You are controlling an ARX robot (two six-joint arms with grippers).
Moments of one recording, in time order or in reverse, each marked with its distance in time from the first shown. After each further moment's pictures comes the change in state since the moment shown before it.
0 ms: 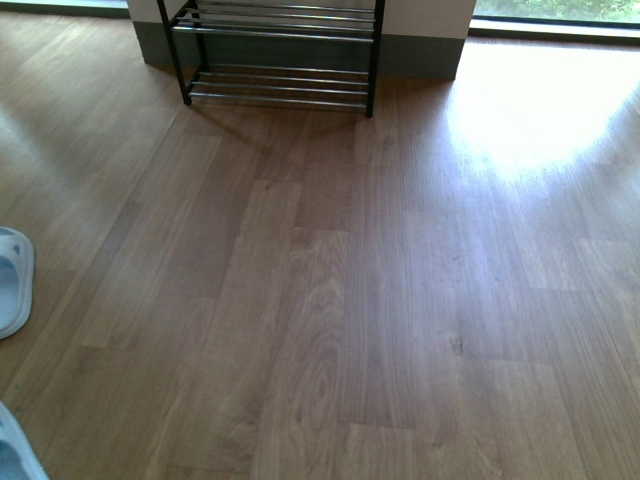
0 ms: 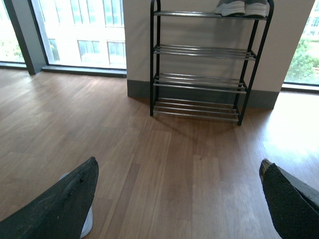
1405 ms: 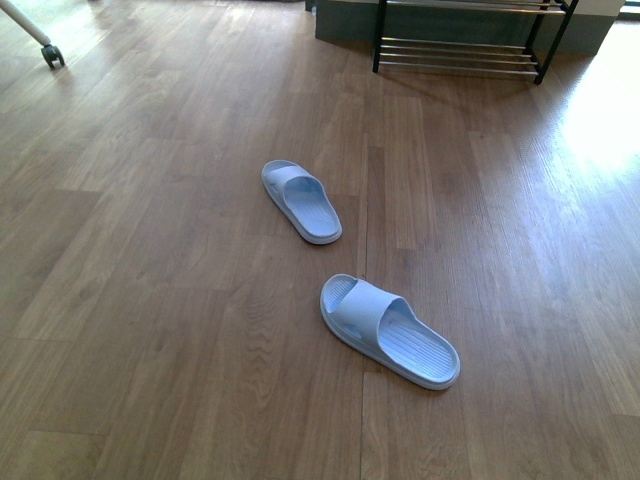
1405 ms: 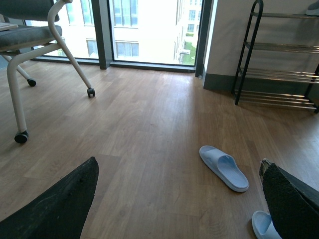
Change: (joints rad) left arm 0.000 0.000 0.000 0.000 -0.004 0.000; right arm 0.000 -0.001 0.000 -0.001 -0.006 0.000
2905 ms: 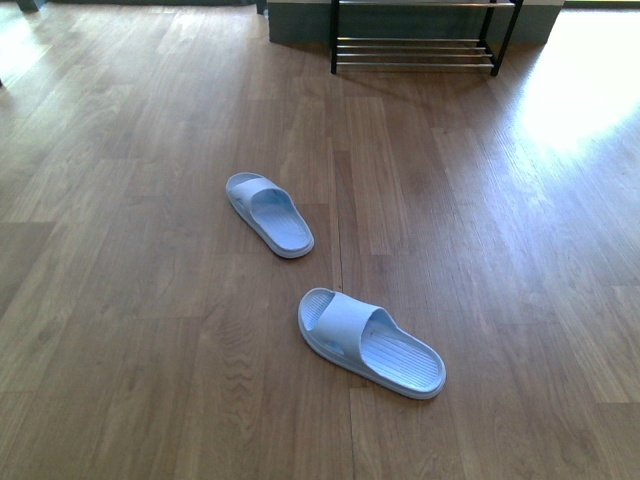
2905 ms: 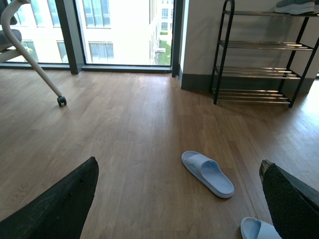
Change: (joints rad) left arm 0.000 0.000 0.000 0.000 0.006 0.000; right arm 0.000 0.000 0.000 0.000 0.009 0.000
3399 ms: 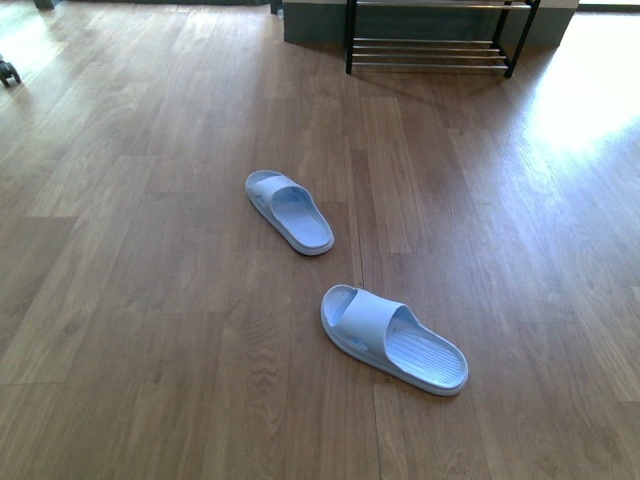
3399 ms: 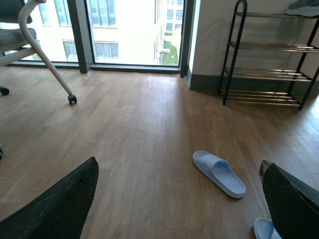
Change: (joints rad) left arm 0.000 0.000 0.000 0.000 -0.006 0.000; right arm 0.000 0.000 0.000 0.000 -0.006 0.000
